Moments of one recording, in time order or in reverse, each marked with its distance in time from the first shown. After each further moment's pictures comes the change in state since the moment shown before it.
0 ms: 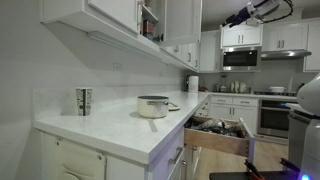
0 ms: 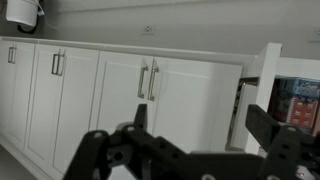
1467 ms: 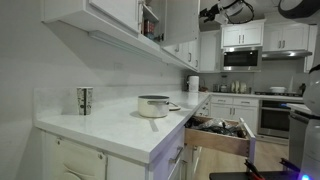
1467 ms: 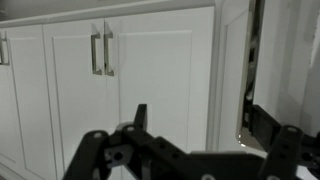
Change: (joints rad) arm 0.144 0.384 0.065 0.466 -0.005 0.073 0.302
